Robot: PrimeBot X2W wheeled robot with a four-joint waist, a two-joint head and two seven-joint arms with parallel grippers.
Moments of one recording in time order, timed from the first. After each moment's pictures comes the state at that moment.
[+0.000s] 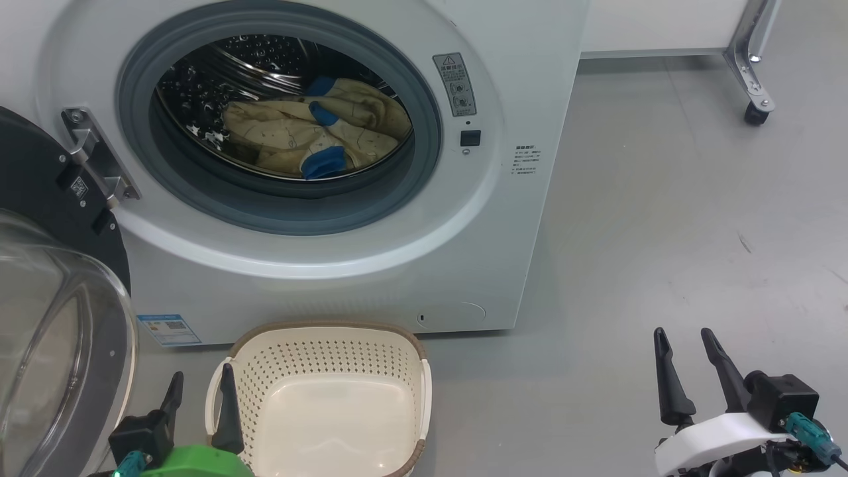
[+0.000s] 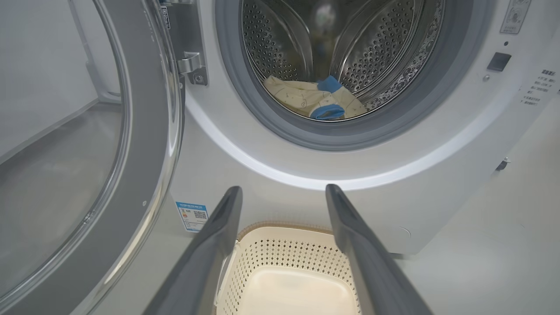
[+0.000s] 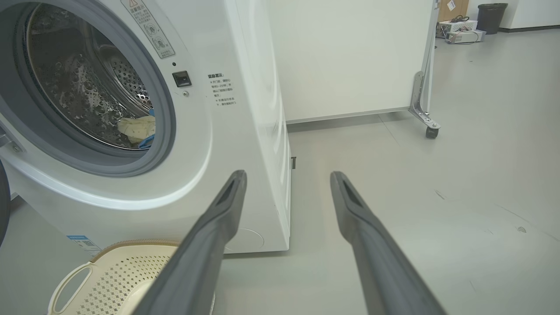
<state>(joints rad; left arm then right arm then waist) -0.11 0.03 -0.13 0.41 -0.22 0.01 -0.25 0.07 -0.09 0.09 0.19 0.30 0.12 -0.26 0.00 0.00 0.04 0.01</state>
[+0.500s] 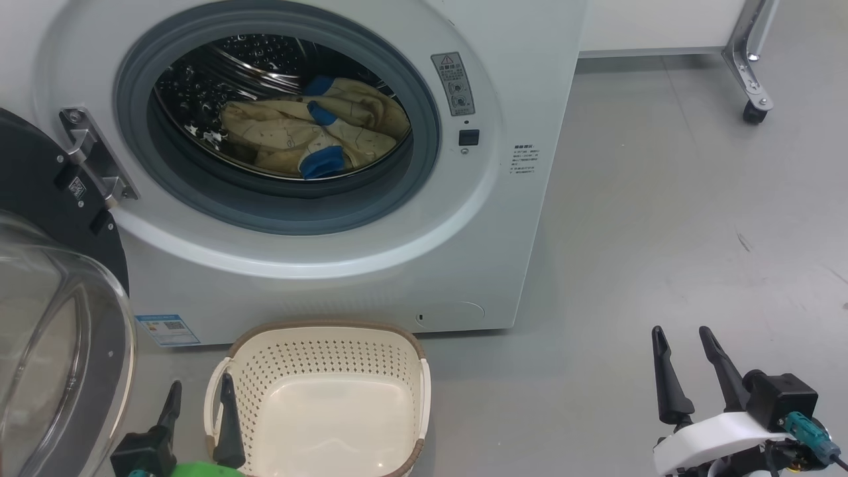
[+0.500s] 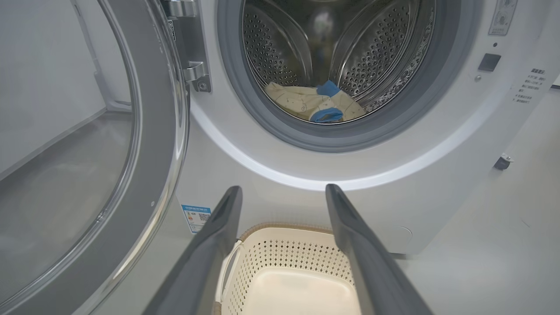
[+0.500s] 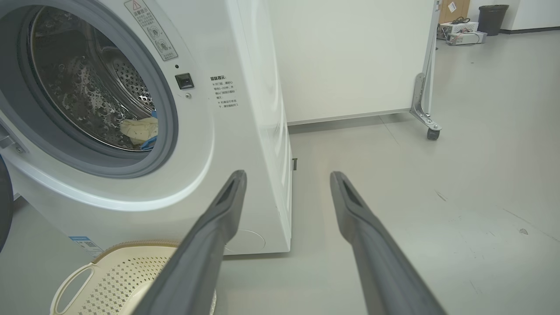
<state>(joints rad) -0.03 0.03 -0.14 0.30 -0.21 0.05 -0.25 0.07 -0.09 0.10 0.19 0.30 0.12 -0.26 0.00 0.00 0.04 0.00</state>
